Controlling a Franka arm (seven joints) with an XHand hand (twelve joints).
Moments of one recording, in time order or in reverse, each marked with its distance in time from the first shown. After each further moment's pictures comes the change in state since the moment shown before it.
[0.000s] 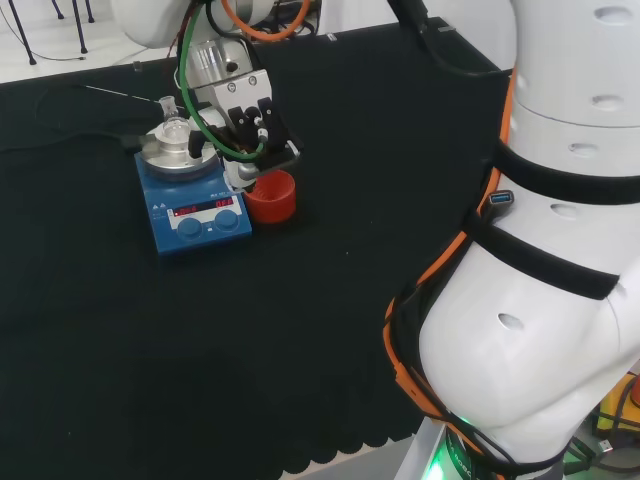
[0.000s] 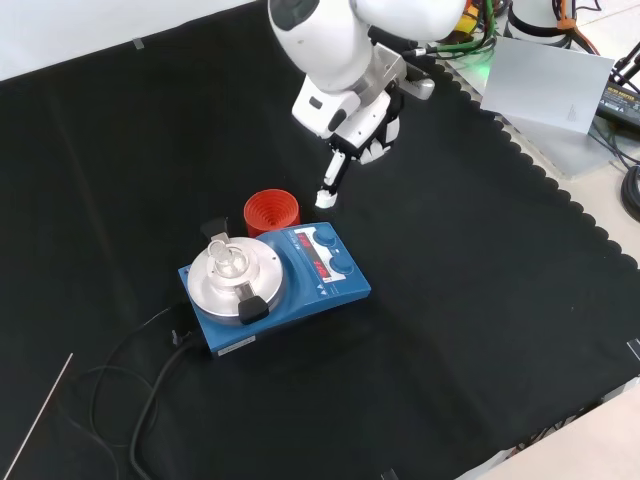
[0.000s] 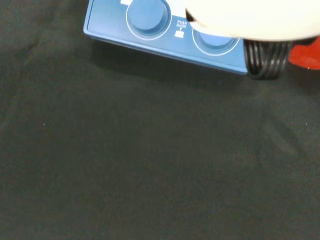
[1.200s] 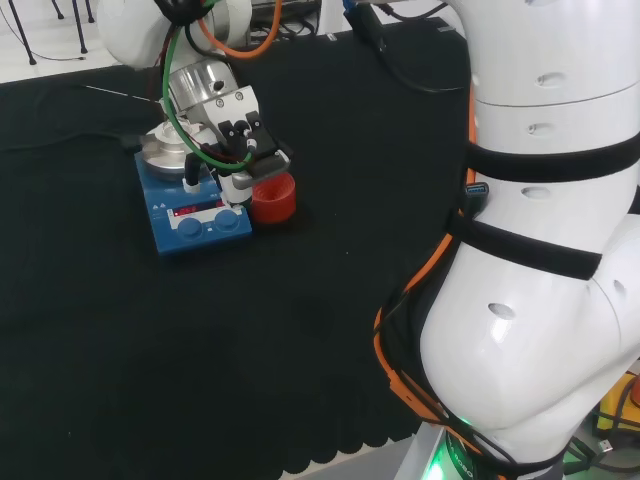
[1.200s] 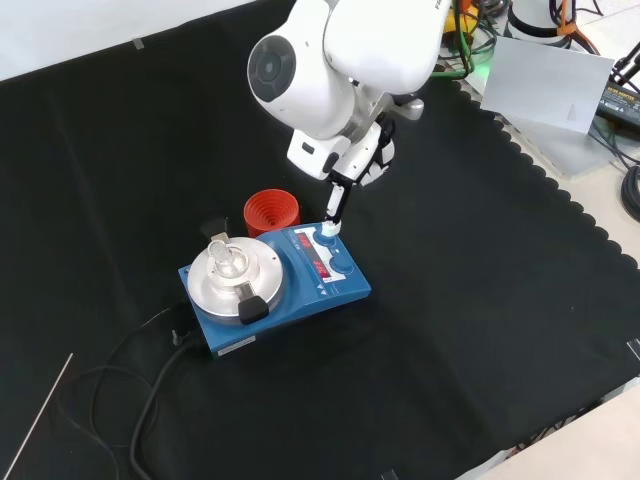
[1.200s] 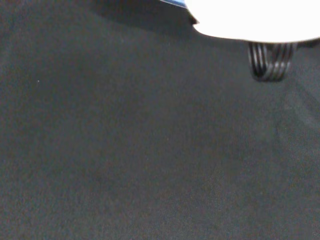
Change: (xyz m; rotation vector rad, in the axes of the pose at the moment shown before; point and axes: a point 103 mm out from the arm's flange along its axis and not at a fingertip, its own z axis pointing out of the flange) arm 0.004 0.029 0.024 0.140 -0.027 -0.048
